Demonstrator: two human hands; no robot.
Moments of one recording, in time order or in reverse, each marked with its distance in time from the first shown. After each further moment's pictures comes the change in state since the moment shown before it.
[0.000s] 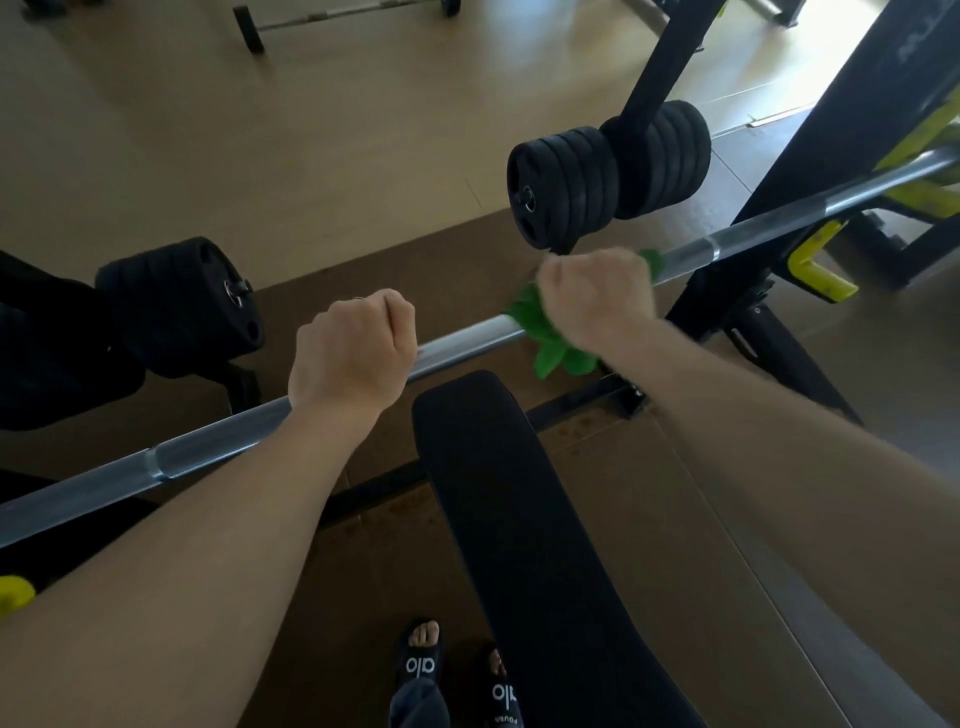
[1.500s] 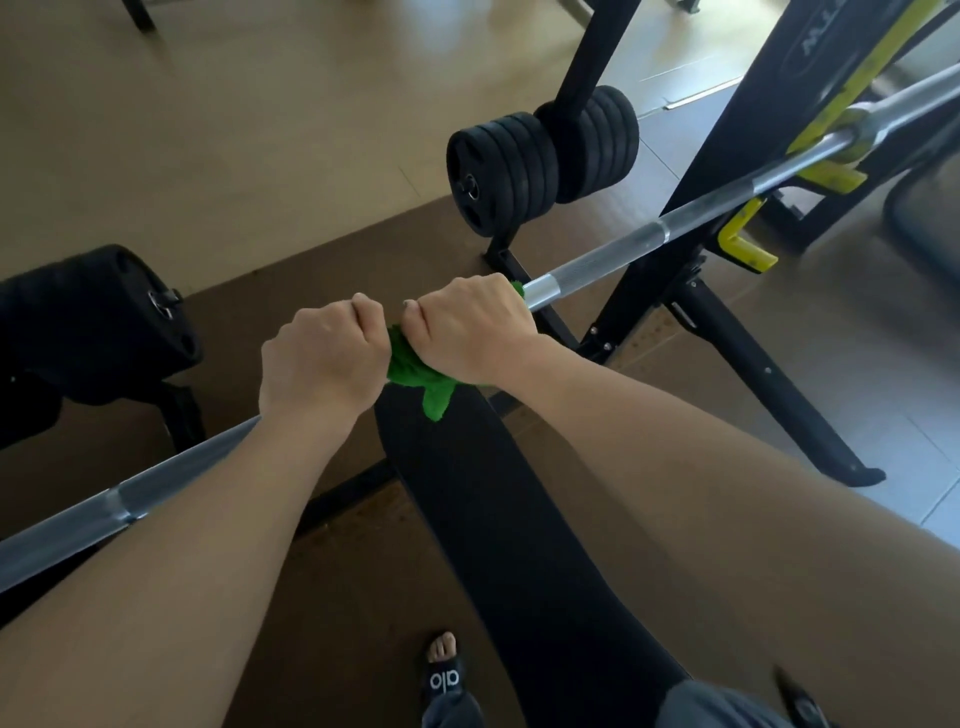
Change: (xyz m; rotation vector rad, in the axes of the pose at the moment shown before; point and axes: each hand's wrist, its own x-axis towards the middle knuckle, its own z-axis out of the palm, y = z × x) left_hand 0.006 -0.005 -0.003 -0.099 -0.130 -0.098; right_hand 0.001 -0.084 -0.026 0.287 -0.025 -0.140
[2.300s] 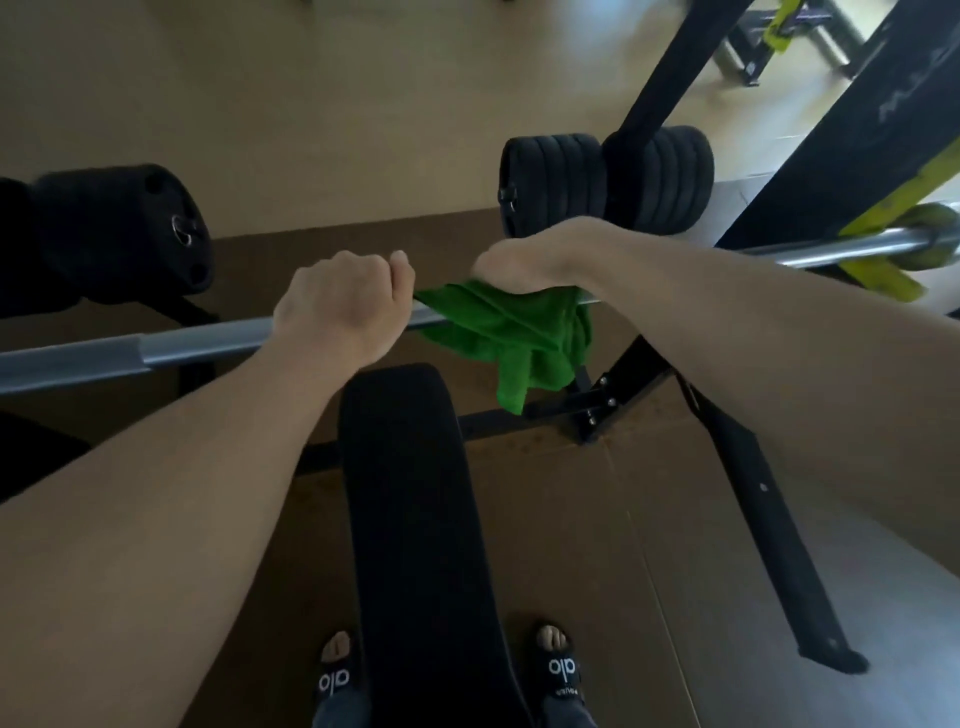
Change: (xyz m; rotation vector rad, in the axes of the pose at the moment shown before) left_hand 0.031 0.131 0.056 0.192 -0.073 -0.097; right_hand 0.045 0.196 -0.022 0.231 -0.839 -0.011
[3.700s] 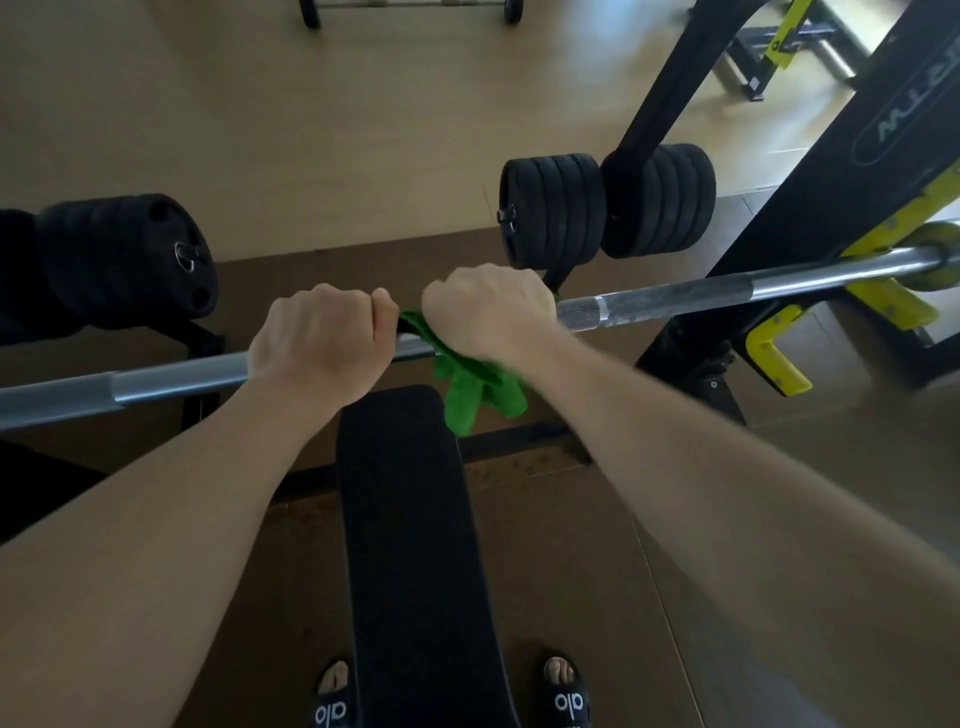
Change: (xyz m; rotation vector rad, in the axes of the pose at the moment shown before) left_hand -0.006 0.010 0.000 0.066 0.117 0.022; right_hand 0.010 -0.027 0.037 -0.105 0.497 -0.022
